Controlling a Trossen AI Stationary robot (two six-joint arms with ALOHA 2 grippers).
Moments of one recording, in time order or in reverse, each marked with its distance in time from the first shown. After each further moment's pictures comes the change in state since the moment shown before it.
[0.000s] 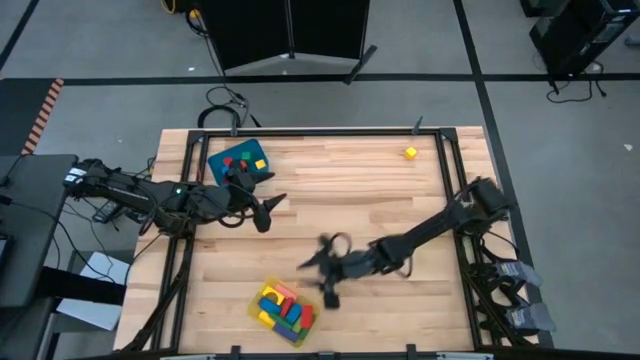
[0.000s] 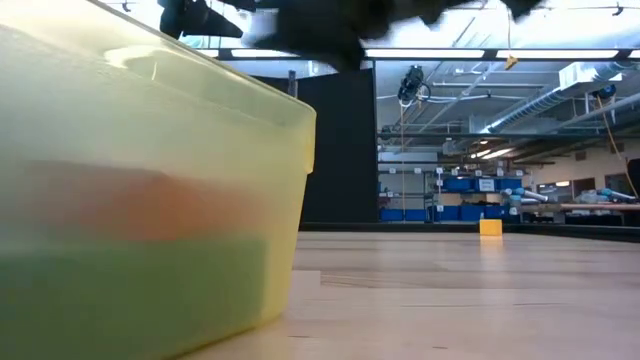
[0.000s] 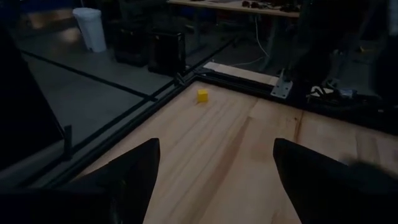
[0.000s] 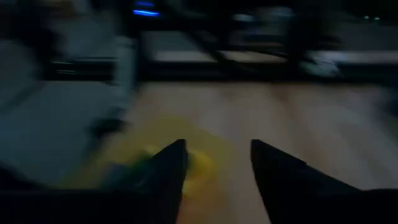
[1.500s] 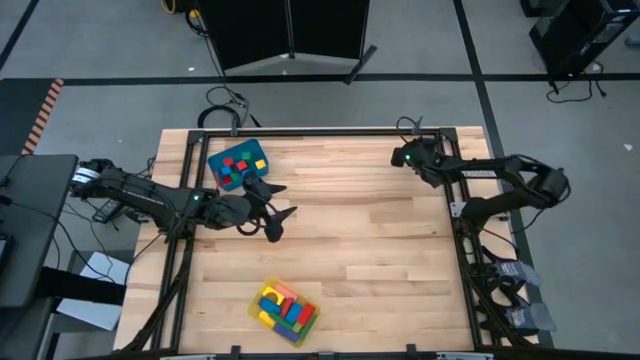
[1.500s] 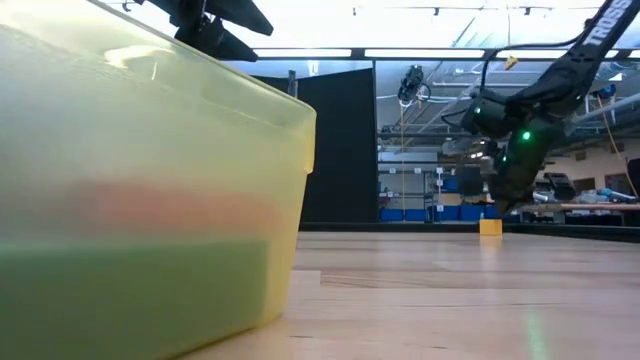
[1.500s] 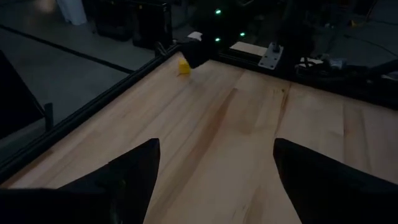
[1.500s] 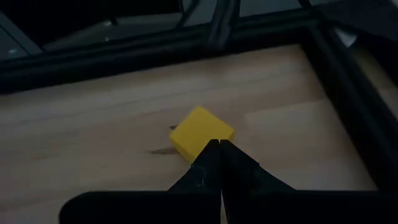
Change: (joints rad) left arm -0.001 0.133 0.000 0.016 0.080 -0.083; right arm -1.112 -0.530 -0.677 -0.512 0.324 0.702
